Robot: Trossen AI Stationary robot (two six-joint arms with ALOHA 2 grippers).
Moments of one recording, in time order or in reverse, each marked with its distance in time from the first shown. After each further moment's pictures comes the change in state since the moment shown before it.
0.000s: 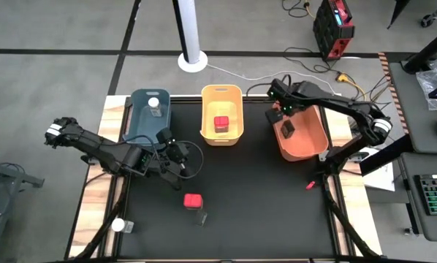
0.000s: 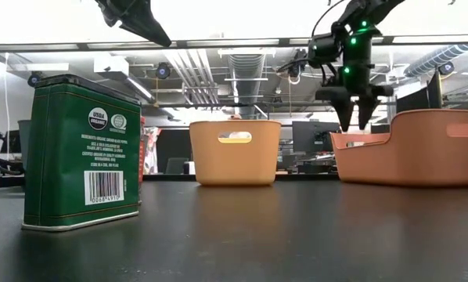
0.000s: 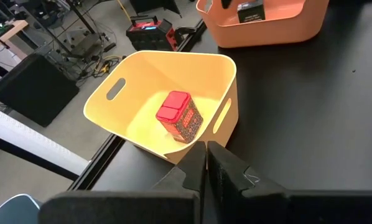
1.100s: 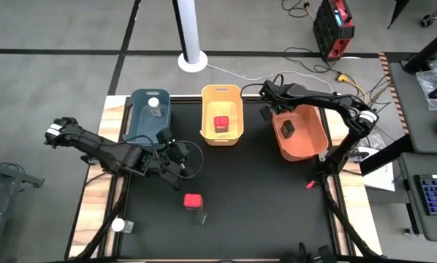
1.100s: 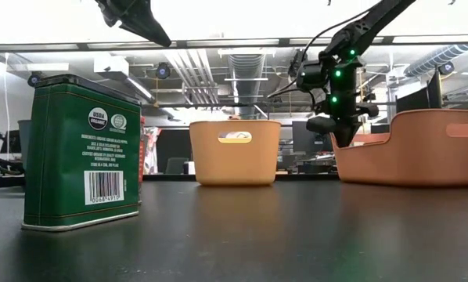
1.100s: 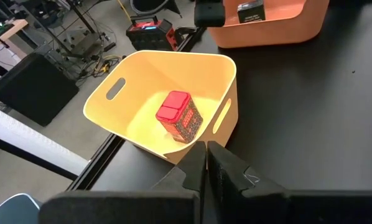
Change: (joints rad) left arm 0.000 0.000 0.000 0.000 0.000 -0.004; right arm -0.036 0.166 -0.041 0.247 0.183 -0.073
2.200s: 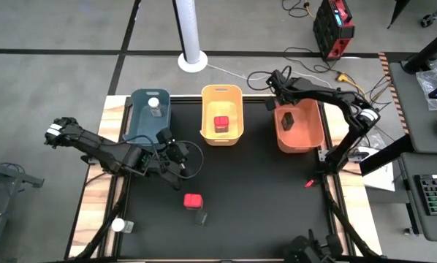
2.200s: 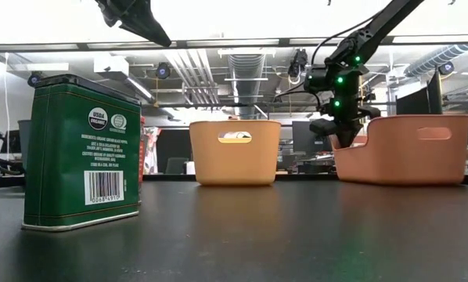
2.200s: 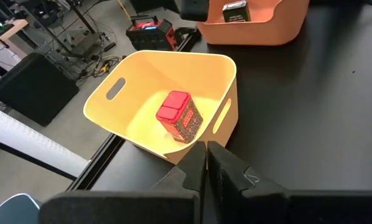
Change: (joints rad) left arm 0.000 0.000 0.000 0.000 0.000 0.000; right arm -0.138 0.007 0.001 0.122 0.013 -0.083
